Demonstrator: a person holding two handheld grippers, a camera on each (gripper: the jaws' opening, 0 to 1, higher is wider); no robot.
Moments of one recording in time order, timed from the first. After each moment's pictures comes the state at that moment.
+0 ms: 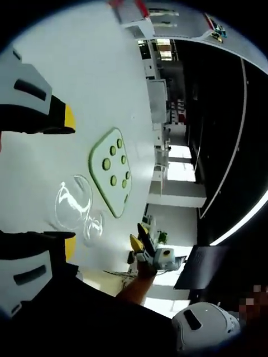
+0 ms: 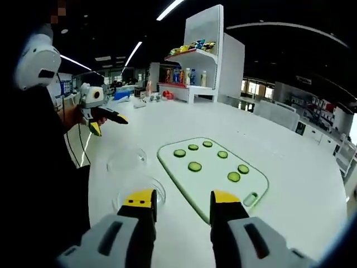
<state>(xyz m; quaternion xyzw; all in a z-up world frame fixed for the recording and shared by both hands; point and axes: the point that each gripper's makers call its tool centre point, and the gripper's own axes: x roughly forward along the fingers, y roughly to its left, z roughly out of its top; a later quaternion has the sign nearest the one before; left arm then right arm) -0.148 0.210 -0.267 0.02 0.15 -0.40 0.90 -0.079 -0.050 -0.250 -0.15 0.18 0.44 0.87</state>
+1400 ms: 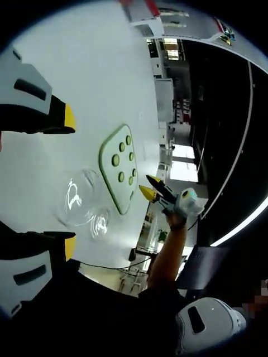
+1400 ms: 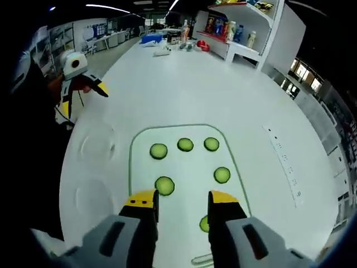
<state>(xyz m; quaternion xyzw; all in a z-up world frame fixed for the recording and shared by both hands) -0.158 0.213 -0.283 0.00 0.17 -0.40 0.90 0.045 0.034 -0.276 -0.34 0.31 0.52 0.72</state>
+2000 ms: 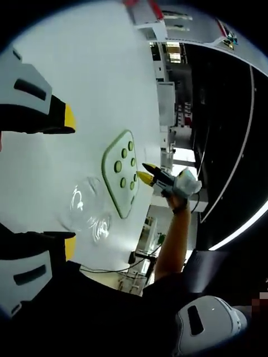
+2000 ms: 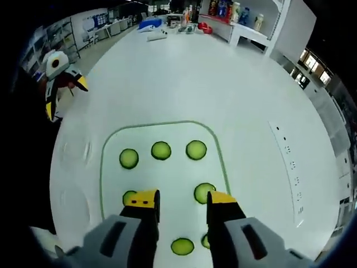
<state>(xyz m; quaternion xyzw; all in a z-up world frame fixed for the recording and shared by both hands) -0.153 0.227 -0.287 -0.01 0.17 -0.39 0.90 0.093 0.067 -0.308 -0.36 0.36 0.53 0.68</state>
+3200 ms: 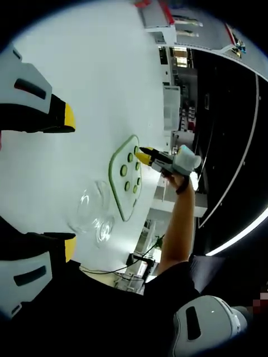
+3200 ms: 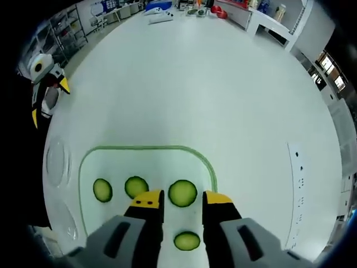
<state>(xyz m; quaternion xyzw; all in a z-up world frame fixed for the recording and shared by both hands) -0.158 0.240 -0.298 -0.03 0.18 -0.38 0.91 0.097 0.124 -0.334 -0.40 0.39 0.54 0.63</state>
